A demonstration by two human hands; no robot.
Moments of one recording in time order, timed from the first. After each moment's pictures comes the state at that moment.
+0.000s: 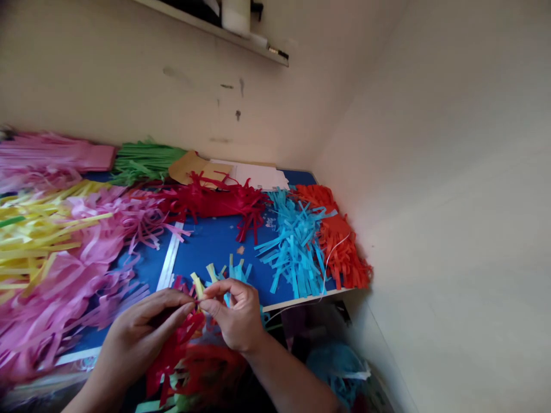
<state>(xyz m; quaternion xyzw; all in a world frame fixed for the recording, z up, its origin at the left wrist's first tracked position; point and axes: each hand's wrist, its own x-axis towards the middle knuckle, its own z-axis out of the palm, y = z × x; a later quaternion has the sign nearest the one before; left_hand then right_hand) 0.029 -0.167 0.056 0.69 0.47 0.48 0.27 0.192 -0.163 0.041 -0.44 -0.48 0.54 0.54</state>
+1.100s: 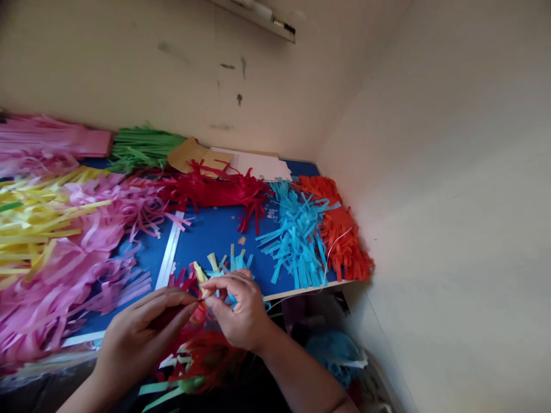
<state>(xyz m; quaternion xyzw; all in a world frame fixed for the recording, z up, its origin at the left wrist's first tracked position) 0.031 -0.179 0.058 0.74 0.45 0.46 0.20 0.207 -0.170 0.057 -0.43 -0.68 0.36 0.47</state>
